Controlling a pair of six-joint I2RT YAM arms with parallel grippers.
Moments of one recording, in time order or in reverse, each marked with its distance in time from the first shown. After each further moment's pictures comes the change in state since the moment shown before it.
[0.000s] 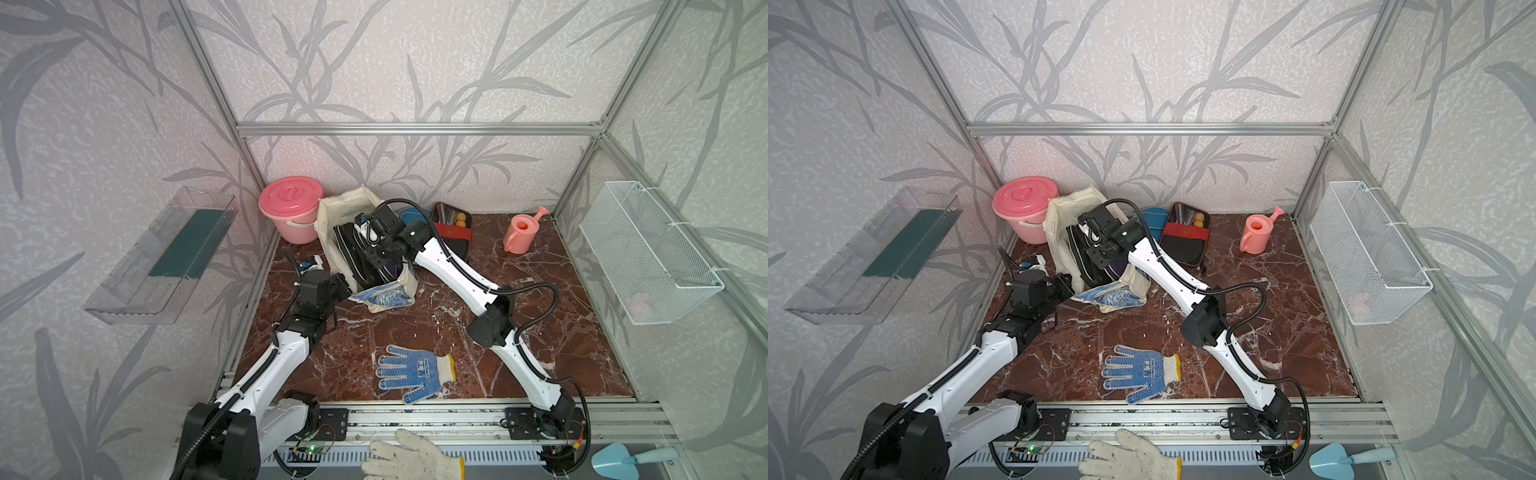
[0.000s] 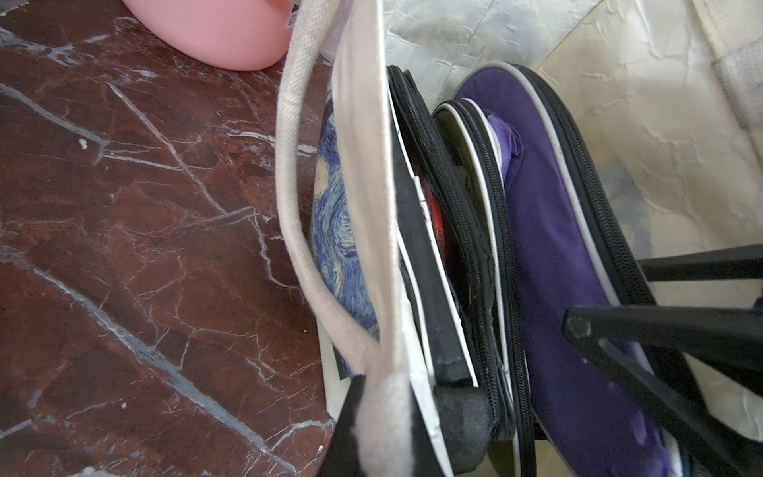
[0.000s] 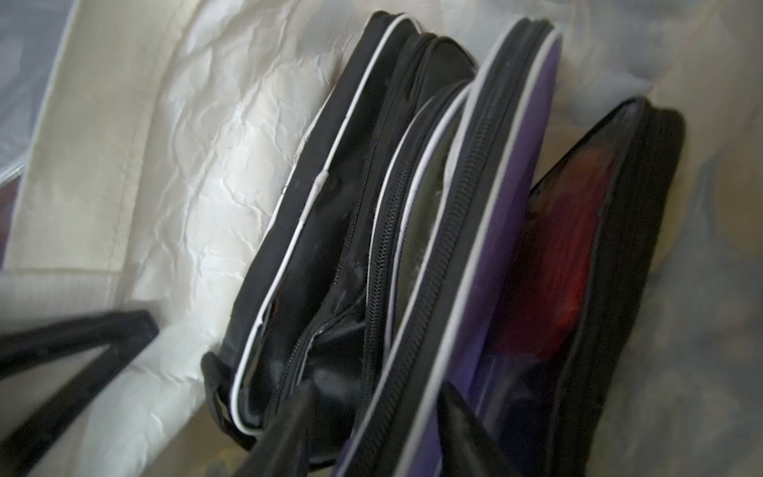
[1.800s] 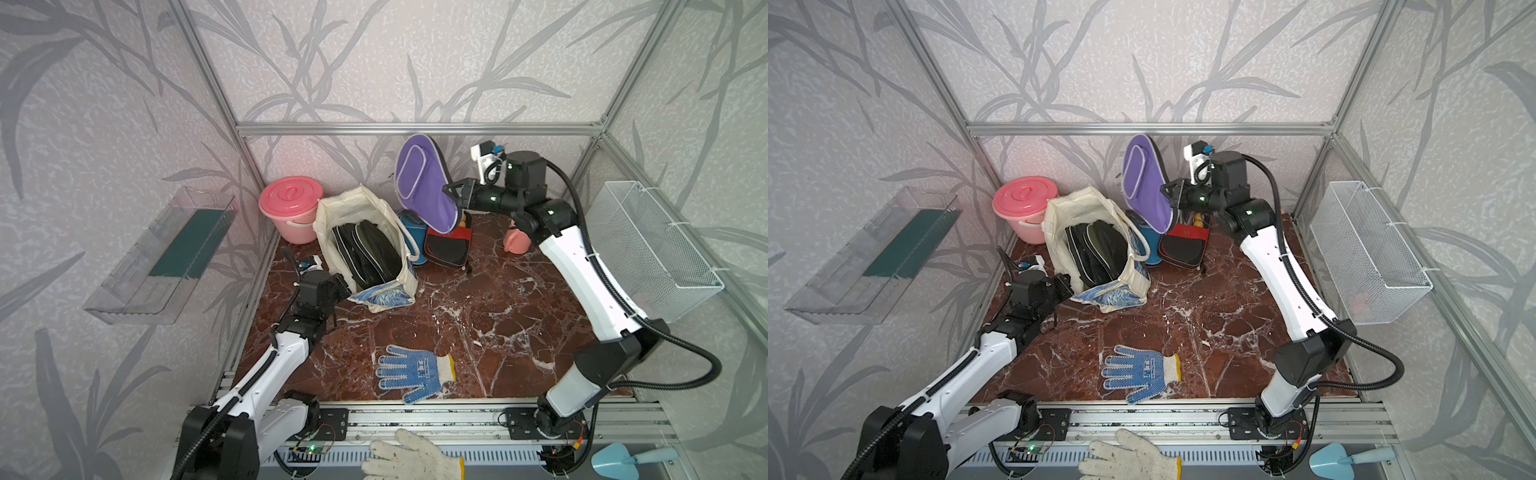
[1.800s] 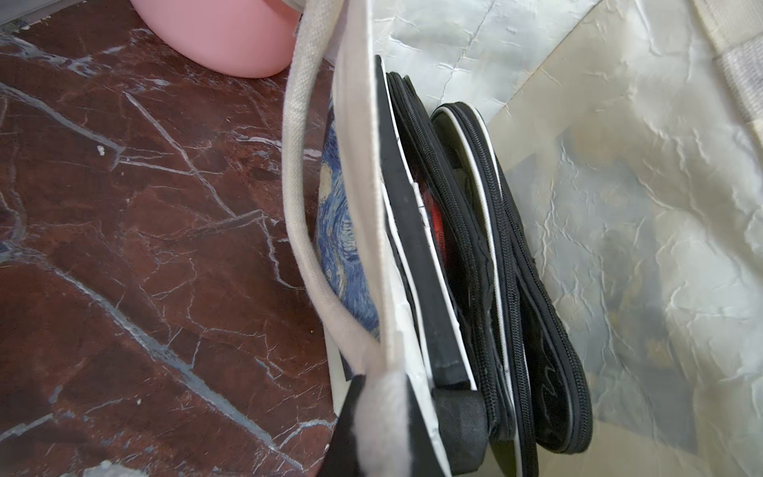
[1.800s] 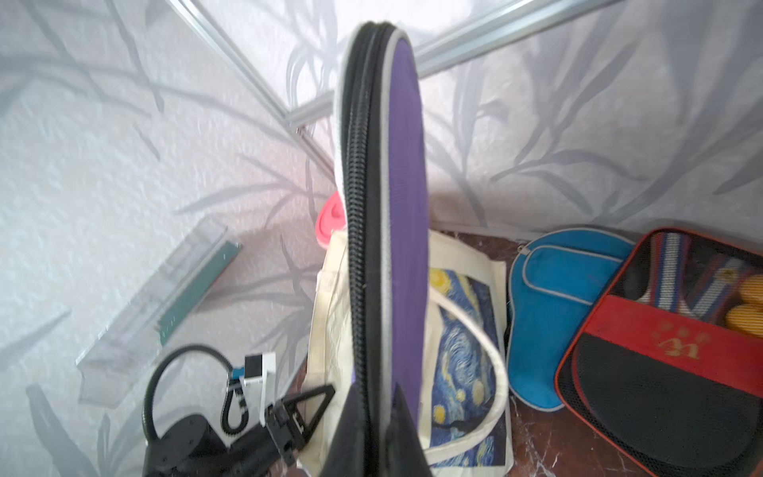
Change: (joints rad) left arm 0.000 -0.014 0.006 -0.024 -0.033 0.009; right arm -0.485 -0.873 -0.856 0.611 -0.497 0.503
